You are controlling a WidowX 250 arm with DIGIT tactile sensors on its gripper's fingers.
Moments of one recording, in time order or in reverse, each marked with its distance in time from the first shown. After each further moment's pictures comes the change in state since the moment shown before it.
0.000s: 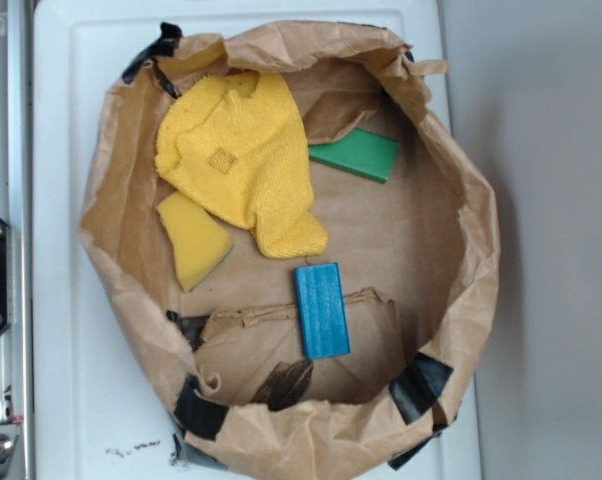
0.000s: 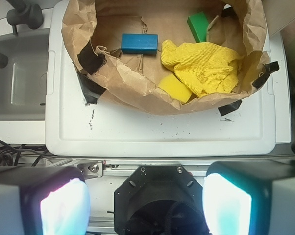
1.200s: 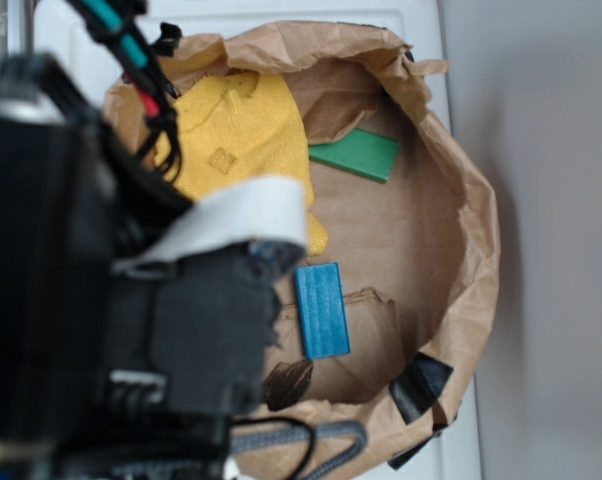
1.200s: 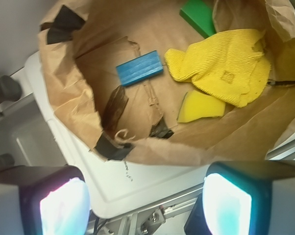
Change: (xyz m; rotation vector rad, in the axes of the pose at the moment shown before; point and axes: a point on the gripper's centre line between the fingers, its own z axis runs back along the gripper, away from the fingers) arm 0.085 -0.024 -0.040 -0.065 0.126 0.441
